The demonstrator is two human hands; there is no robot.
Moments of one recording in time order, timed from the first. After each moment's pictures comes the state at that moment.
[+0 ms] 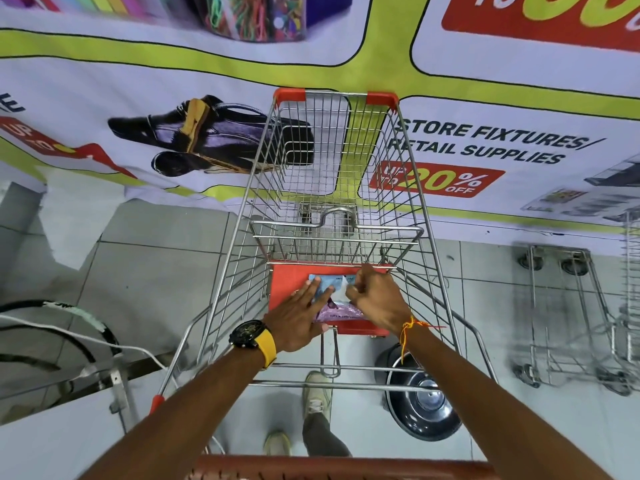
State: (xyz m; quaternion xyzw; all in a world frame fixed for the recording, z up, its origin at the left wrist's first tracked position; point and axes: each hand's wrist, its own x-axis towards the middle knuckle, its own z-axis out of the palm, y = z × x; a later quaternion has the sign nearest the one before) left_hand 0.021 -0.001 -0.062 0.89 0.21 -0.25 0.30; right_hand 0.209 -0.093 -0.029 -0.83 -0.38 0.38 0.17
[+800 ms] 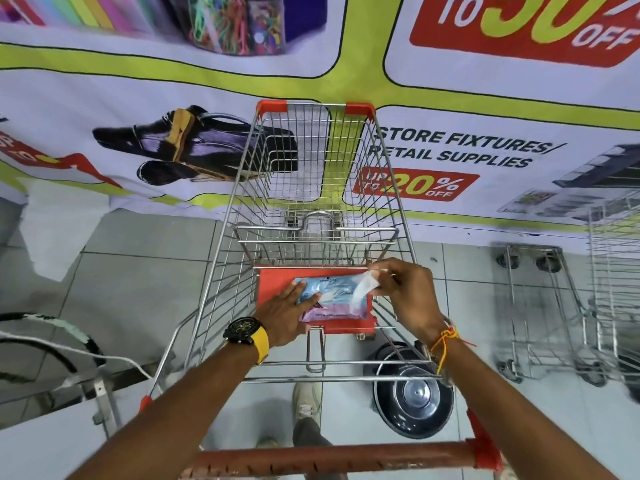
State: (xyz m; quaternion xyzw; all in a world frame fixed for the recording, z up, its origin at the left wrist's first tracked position) left_hand 0.031 -0.004 -0.055 0.91 0.21 -0.29 0.22; right_hand 0.245 -0.144 0.033 -0.79 -0.31 0.32 0.42
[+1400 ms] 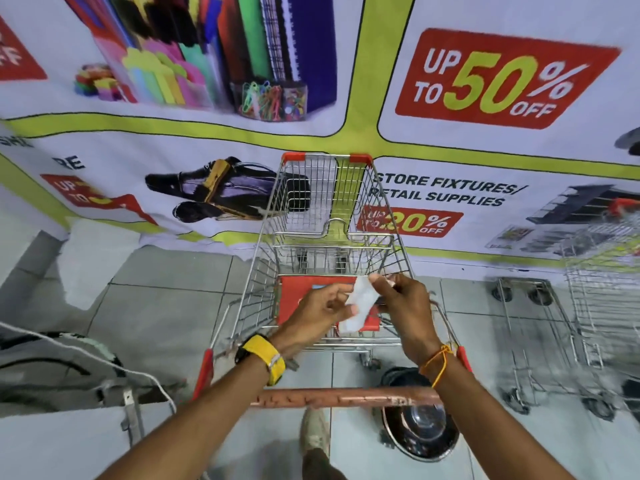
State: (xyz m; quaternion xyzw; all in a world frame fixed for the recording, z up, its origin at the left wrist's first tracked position) left_hand 0.010 -0.072 0.097 0.66 0.28 0.09 0.69; right_hand 0.150 -0.181 0.133 -0.76 -0.17 0.32 0.54
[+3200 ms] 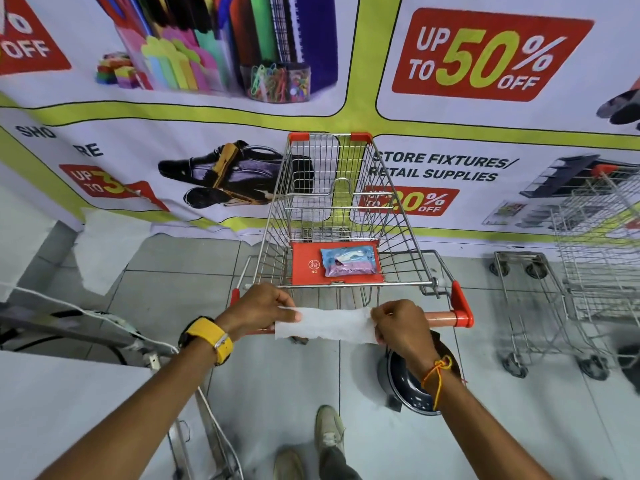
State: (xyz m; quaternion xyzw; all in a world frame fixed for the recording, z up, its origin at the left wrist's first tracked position) left_hand -0.139 -0.087 0.133 0.74 0.39 -0.09 0.53; right_hand 0.049 -0.280 0.131 -0.88 -0.23 0.31 0.29
